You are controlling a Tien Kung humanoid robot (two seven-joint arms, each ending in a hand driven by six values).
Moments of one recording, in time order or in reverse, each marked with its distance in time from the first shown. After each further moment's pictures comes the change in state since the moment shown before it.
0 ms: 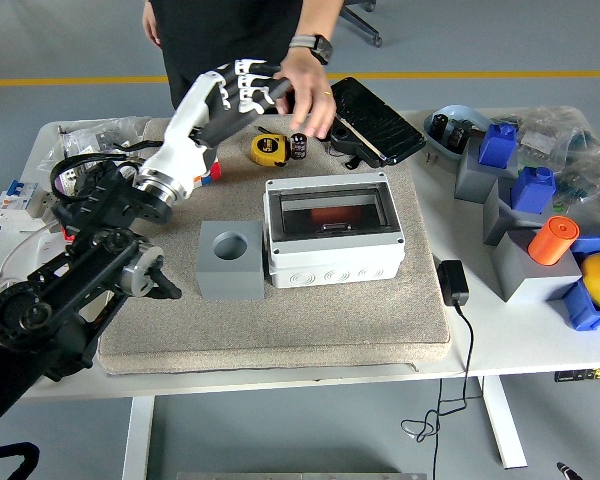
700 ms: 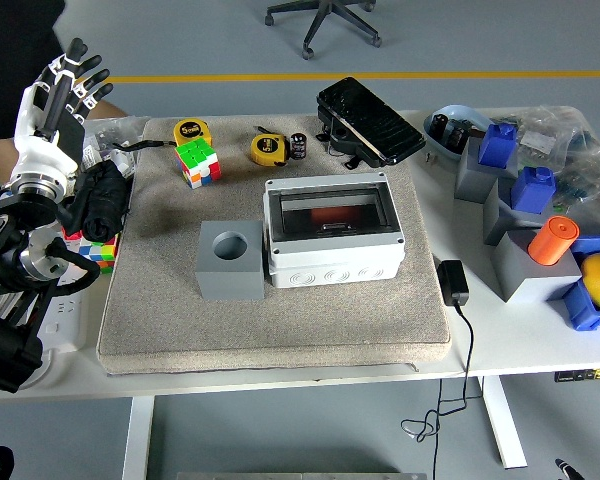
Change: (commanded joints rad) left arm 0.124 0.033 -0.321 0.085 -0.185 0.002 -0.046; right arm 0.008 0.000 0.004 0.000 -0.004 0.008 -0.004
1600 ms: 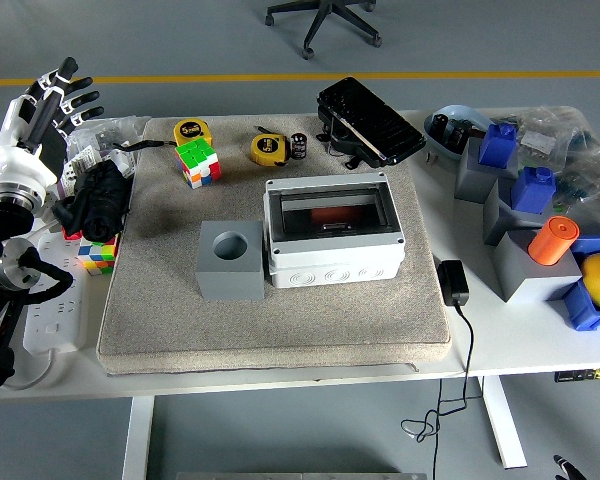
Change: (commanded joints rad) left arm 0.030 0.064 -0.009 0.002 0.040 -0.050 0.070; right arm 0.005 0.002 0.019 -0.001 -0.015 0.011 -0.006
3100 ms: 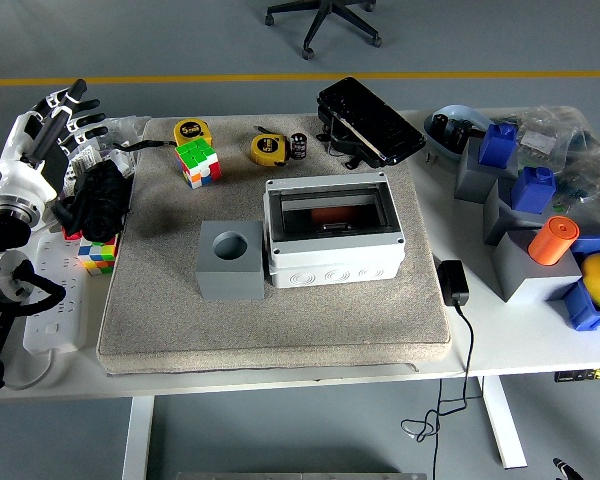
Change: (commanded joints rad) left arm 0.032 0.023 0.020 -0.006 0.008 -0.016 0.022; right arm -0.006 -0.001 -0.023 -0.001 0.003 -0.008 0.001
